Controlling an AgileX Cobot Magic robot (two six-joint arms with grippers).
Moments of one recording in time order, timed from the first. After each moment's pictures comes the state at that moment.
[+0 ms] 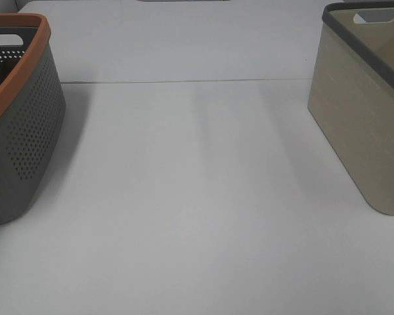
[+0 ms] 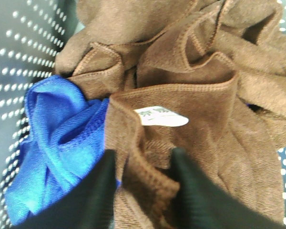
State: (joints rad) left arm 0.24 2.21 -2.08 -0.12 1.20 -0.10; right arm -0.02 -0.01 -0.50 0.00 1.07 0.00
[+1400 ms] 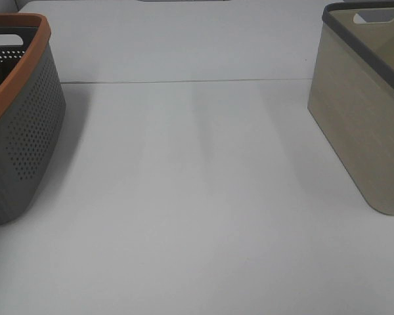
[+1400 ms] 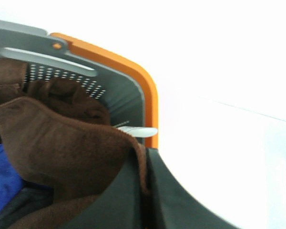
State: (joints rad) left arm 0.19 2.00 -2.23 -0.45 1.22 -0.09; right arm -0.02 -0.01 -0.50 0.00 1.07 0.00
